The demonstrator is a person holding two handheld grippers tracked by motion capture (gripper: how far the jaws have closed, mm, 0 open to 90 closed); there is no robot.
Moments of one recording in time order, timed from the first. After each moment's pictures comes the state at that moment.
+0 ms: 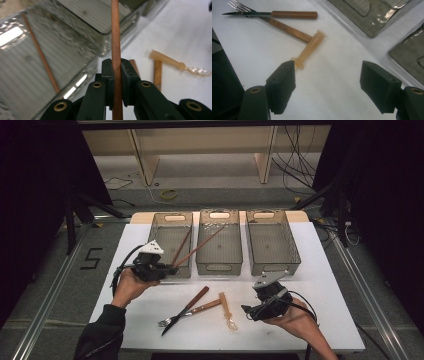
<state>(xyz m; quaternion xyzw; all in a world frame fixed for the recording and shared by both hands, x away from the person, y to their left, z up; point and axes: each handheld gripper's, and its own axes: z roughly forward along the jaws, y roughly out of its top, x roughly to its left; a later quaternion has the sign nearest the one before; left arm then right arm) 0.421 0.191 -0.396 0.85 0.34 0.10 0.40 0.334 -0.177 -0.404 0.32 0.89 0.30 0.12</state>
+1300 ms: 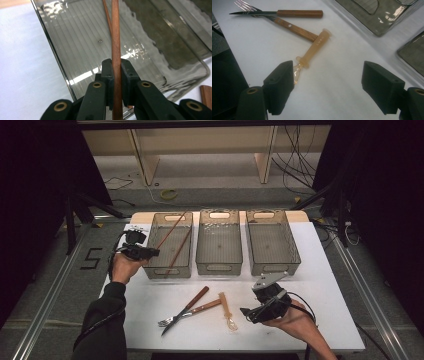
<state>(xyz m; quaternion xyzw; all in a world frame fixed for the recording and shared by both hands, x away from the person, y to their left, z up) 0.492 0.233 -0.417 0.78 0.51 0.12 0.33 0.332 -0.177 -0.407 0.31 0.89 0.31 0.10</state>
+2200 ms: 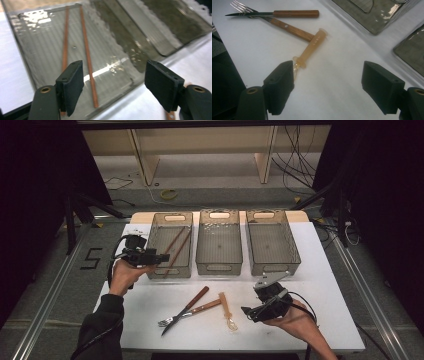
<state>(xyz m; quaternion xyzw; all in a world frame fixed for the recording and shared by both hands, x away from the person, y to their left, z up) 0.454 0.221 -0.400 0.77 0.48 0.09 0.41 0.334 -0.180 -0.408 0.32 0.89 0.31 0.10</state>
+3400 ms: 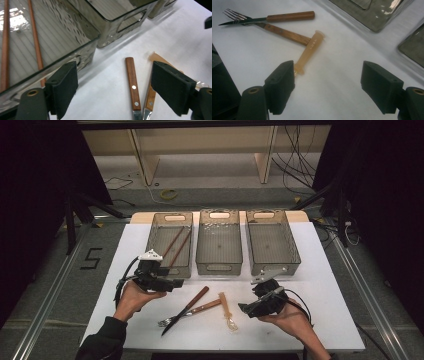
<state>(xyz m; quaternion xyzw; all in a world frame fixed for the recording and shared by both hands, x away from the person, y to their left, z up) 0.399 0.184 -0.421 0.81 0.41 0.07 0.42 0.346 -0.174 -0.418 0.36 0.88 0.31 0.08</state>
